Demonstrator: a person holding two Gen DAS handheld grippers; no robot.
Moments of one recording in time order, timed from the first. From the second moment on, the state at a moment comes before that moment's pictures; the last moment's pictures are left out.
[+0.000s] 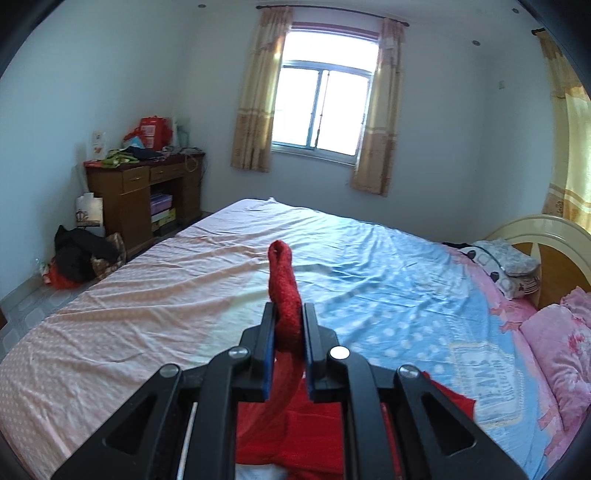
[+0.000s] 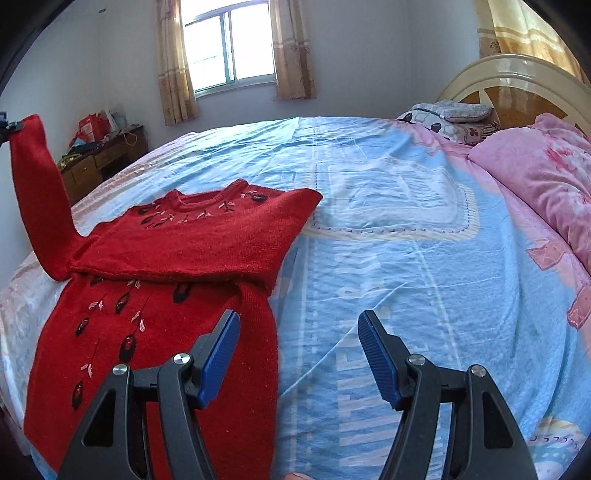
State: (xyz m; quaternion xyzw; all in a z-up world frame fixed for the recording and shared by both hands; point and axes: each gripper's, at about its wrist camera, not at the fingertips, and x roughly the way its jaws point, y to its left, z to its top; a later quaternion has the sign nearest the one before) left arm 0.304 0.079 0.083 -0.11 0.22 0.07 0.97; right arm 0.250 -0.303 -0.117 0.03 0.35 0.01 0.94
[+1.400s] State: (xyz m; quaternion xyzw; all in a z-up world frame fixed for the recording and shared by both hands) left arm 0.320 -0.189 -0.037 0.05 0.28 -0.12 0.95; right arm 0.258 -0.322 -0.145 0.06 0.37 -0.01 0.93
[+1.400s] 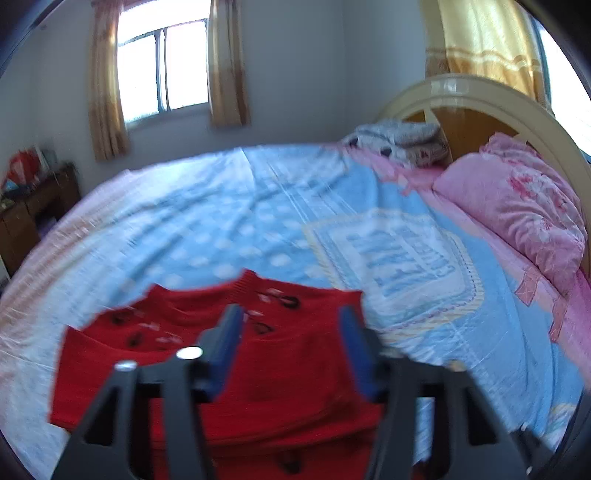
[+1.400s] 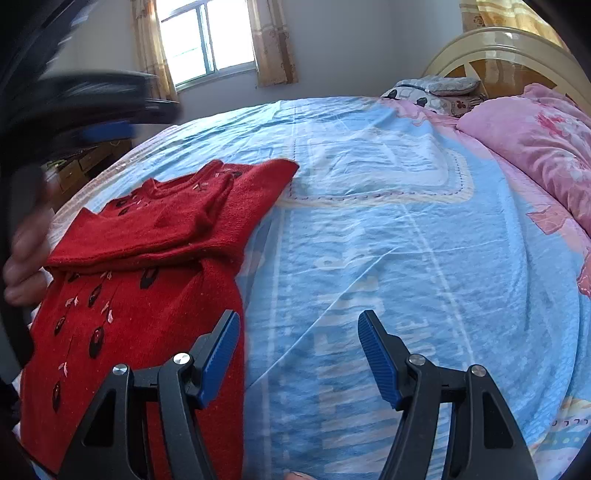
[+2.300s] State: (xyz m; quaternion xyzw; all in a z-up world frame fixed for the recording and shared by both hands) left arm 0.287 0.037 -0.137 -0.02 0.36 0.09 0.93; right arm 0.379 -0.257 -0.132 0.10 0.44 0.07 0.89
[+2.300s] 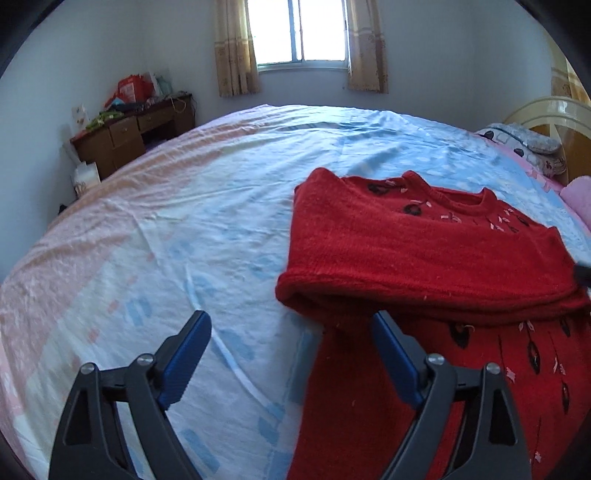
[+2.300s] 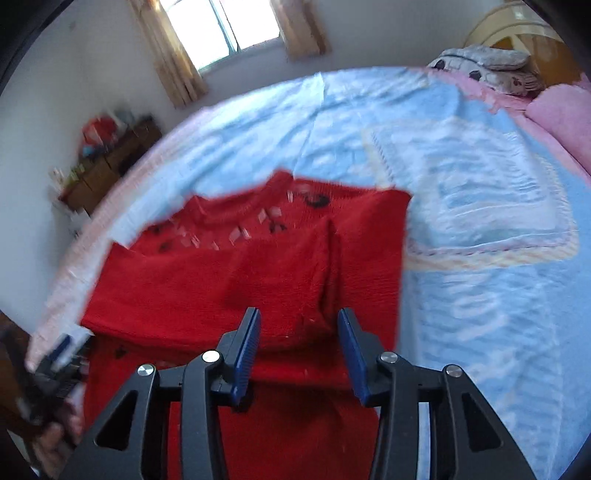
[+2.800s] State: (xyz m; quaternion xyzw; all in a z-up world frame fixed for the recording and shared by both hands) left arm 0.287 0.050 -0.141 -0.07 0.38 0.08 0.92; right arm 0.355 -0.271 -0.124 0.04 0.41 0.01 0.91
